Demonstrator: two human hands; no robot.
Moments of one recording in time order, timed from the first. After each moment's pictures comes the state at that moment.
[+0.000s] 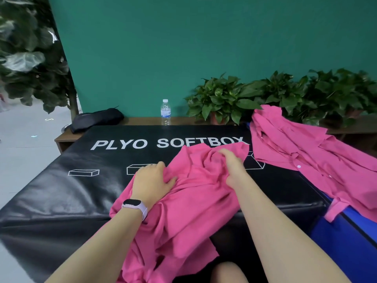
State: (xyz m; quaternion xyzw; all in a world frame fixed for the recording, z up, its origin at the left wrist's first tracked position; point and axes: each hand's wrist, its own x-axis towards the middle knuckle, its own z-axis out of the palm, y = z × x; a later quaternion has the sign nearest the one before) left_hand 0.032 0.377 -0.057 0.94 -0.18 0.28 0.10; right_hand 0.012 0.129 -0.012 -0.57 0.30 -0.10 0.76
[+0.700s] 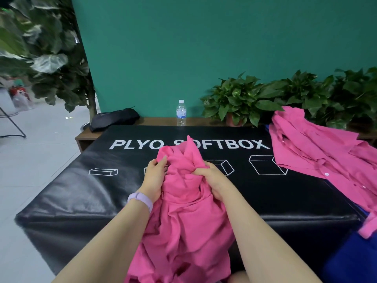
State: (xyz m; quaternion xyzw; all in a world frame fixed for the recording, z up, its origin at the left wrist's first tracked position) left_hand 0.071 0.403 -0.055 0.60 0.06 -0.03 0.80; right_hand 0.029 0.220 -0.039 -0.62 -0.01 0.08 0.78
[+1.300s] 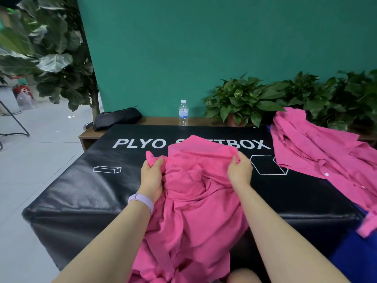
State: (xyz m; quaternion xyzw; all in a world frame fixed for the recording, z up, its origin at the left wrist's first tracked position) left_hand 0.066 0.412 -0.062 0.52 0.08 0.04 0.85; right_hand 0.031 0.167 -0.041 -0.80 0.20 -0.31 0.48
